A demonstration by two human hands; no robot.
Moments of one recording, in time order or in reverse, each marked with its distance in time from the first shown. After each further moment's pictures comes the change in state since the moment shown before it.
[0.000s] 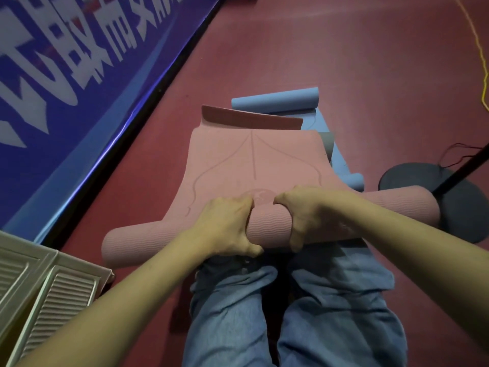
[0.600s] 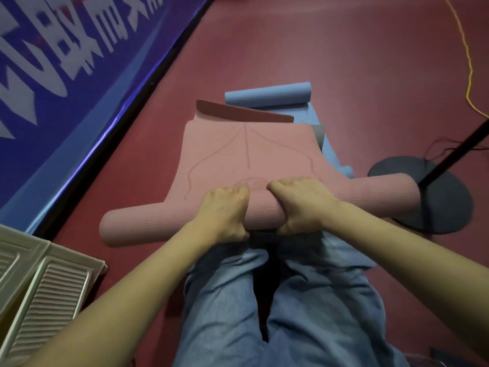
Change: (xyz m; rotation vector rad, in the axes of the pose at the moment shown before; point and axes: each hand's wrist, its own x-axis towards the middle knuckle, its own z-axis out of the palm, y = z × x) left_hand 0.004 0.010 0.008 0.167 0.038 -0.047; right_hand -0.022 -0.001 0.032 -0.194 0.400 -0.030
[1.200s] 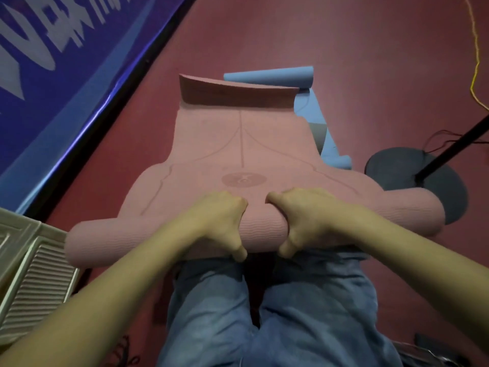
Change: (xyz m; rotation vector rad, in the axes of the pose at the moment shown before) left_hand -0.030 0.016 -0.025 -0.180 -0.388 0.048; right_hand -0.045 -0.024 -0.016 0.121 -0.257 -0.015
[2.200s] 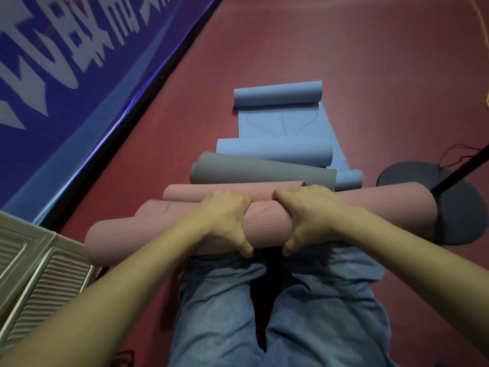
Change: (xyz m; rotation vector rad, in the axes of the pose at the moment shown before) left_hand 0.027 -0.026 0.000 0.002 0.128 -0.038; right_hand 0.034 0.022 -0.003 -0.112 0.134 -0.041
